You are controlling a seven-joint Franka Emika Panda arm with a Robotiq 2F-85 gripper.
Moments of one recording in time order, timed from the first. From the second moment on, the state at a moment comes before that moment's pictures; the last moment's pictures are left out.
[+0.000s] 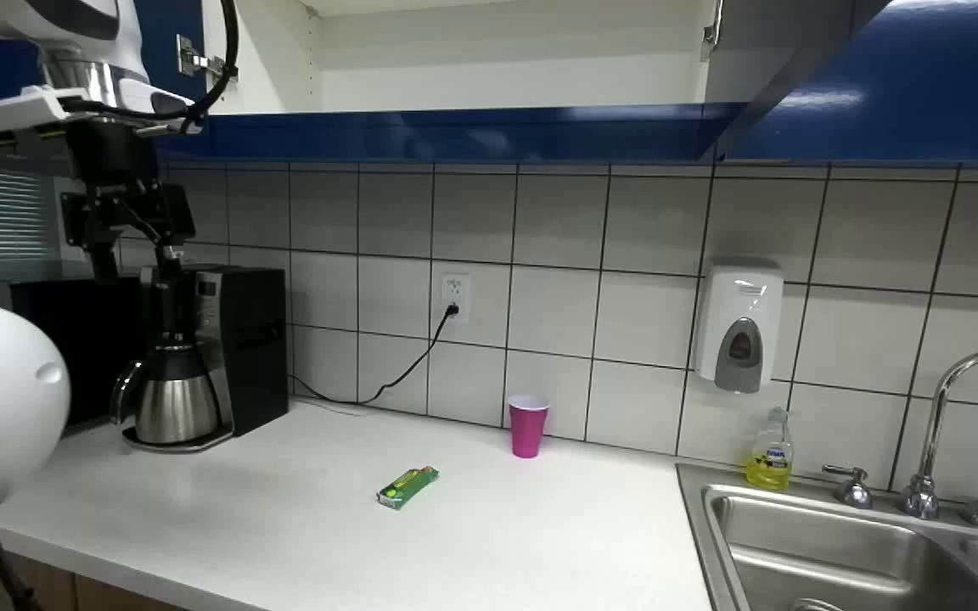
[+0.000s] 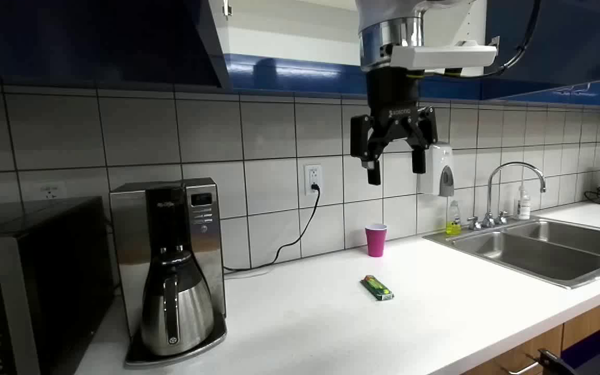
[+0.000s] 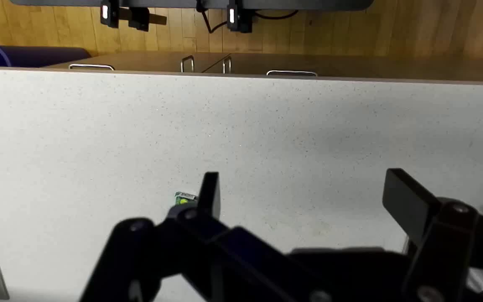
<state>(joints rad) 0.17 -0.74 0.33 -2.51 0.09 1.80 0.31</state>
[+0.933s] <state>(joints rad) 0.10 -0.81 0.18 -2.56 0.05 1.79 0.31</state>
